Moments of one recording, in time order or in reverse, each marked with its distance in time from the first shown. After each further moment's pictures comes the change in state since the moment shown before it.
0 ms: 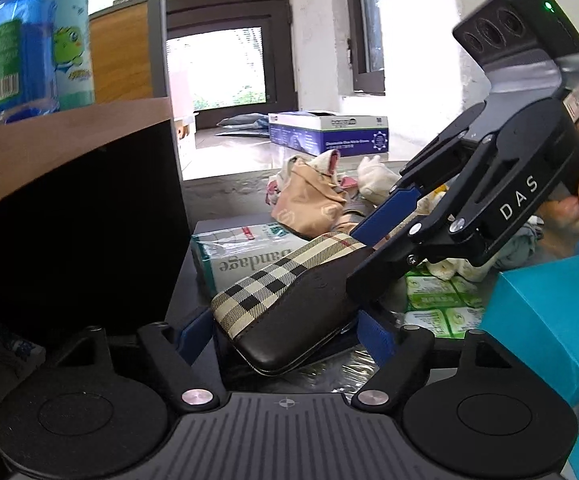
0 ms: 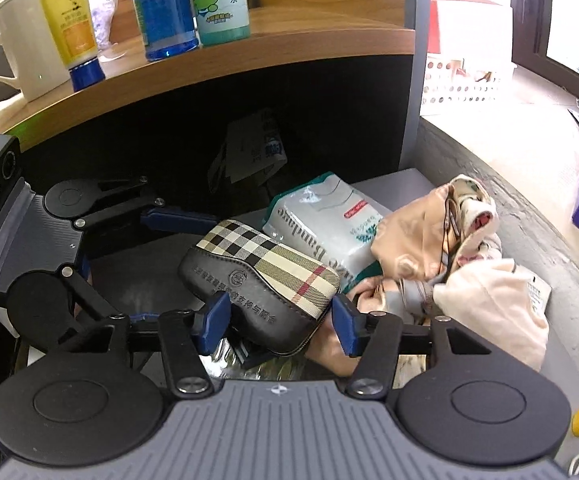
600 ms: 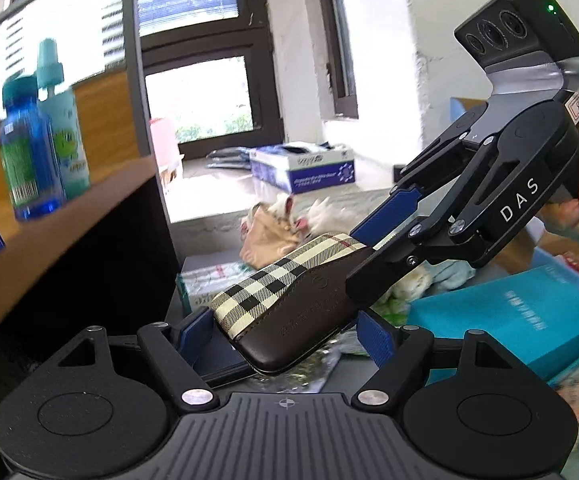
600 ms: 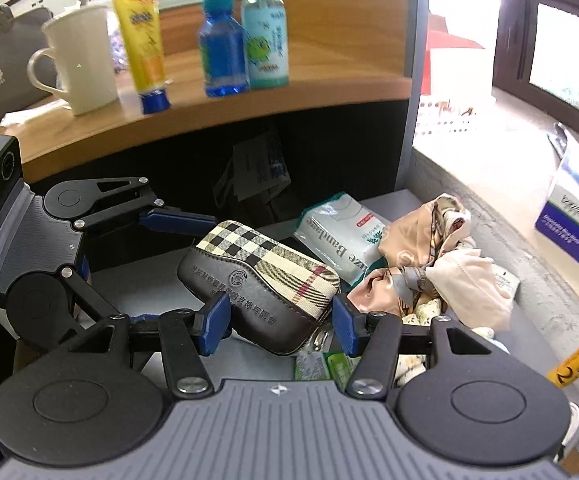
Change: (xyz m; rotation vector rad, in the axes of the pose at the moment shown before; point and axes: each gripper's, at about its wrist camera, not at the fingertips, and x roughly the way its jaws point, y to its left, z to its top) left arm -0.061 -0.041 0.023 0.052 -0.058 0.000; right arm -0.067 0.049 -0.011 -0.019 -0.078 -0.045
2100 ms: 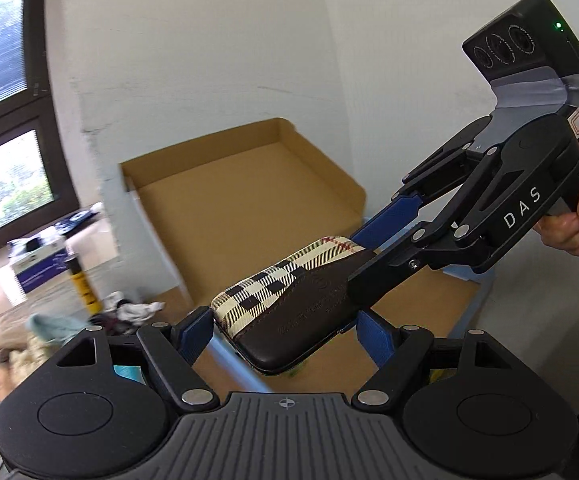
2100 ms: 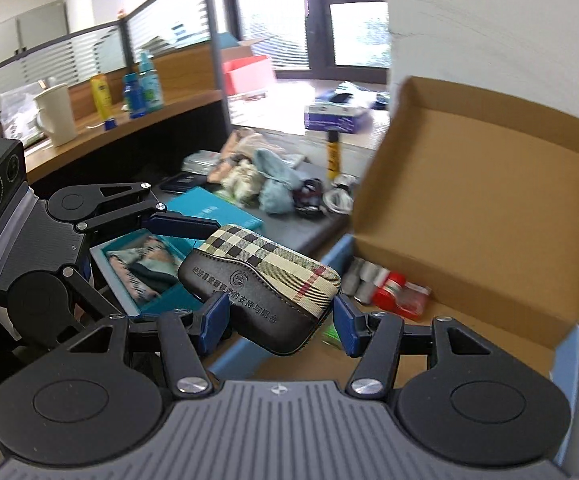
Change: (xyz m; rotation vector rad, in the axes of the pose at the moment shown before) left arm -0.064 -0.306 0.038 0.262 -0.057 -0.424; right arm -0.304 0.053 -0.259 0.353 -0.151 -0.341
